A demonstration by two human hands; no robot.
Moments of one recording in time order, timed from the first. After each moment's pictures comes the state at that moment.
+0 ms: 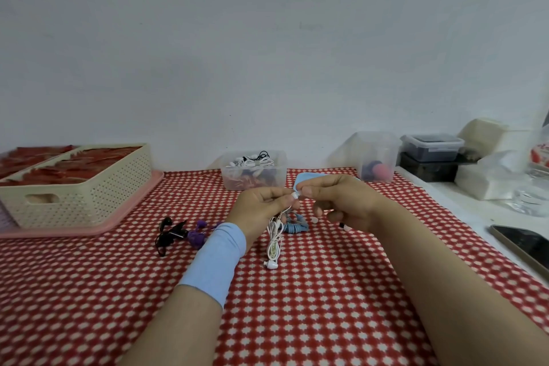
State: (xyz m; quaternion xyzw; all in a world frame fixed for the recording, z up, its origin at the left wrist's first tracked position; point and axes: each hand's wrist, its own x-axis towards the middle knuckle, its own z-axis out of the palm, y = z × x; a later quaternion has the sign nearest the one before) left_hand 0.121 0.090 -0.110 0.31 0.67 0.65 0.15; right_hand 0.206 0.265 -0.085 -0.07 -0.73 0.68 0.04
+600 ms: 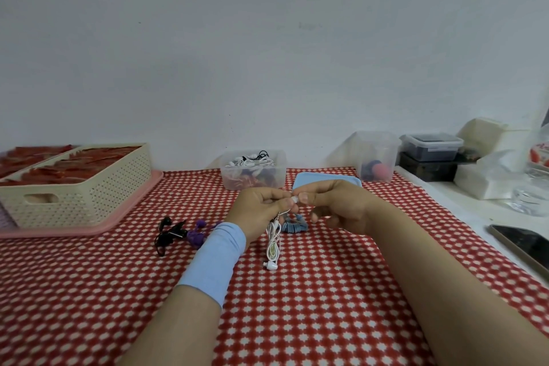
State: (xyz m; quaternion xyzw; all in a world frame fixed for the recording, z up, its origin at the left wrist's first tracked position) left_hand 0.122 0.088 -0.106 0.34 0.70 0.62 0.12; right_hand 0.203 0.263 -0.088 -0.10 -0.74 0.67 0.01
